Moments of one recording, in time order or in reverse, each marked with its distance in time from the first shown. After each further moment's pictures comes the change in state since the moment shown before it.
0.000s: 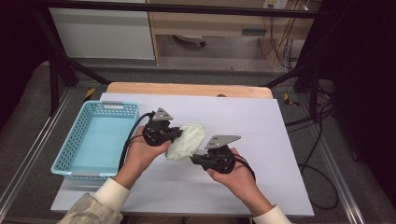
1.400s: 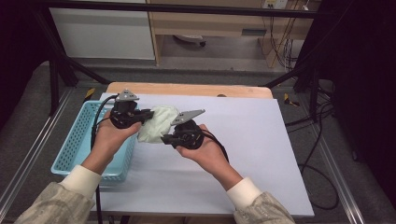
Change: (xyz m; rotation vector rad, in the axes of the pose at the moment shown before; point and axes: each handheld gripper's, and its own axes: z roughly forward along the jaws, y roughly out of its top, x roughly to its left) left arm 0.073 0.005 -0.060 -0.047 0.111 -0.053; right arm 0.010 0.086 0.057 0.002 0.055 -0.089
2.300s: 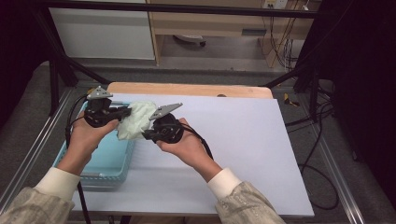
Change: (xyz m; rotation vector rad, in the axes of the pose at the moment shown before) left arm 0.042 -0.016 -0.038 -0.021 0.075 -0.058; right arm 0.013 0.034 0.040 -0.012 0.038 -0.037
